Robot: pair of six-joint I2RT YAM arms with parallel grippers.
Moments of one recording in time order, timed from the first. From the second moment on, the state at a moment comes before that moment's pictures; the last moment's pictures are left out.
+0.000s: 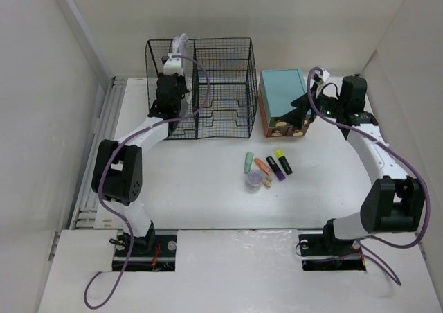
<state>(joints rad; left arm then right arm) -0.29 1.74 1.20 0.50 -0.26 -0.02 -0.02 1.42 1.16 -0.17 -1.02 -0.15</state>
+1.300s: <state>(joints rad) -0.30 1.55 1.17 0.67 -0.34 -0.07 -0.02 1.44 1.20 -0.29 -0.94 -0.26</state>
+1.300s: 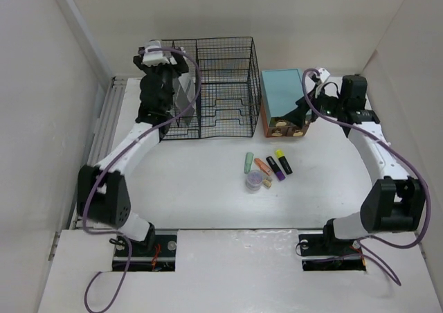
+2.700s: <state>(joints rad) -0.34 0.63 0.61 -0.01 0.22 -0.63 0.15 1.59 1.00 -0.13 -0.39 0.24</state>
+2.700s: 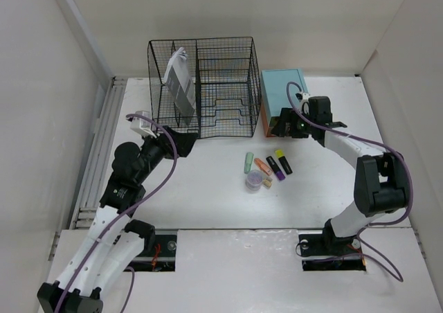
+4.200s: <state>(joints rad) -0.34 0.62 0.61 -0.01 0.22 -0.62 0.27 1.48 0.78 0.32 -0.05 0.38</state>
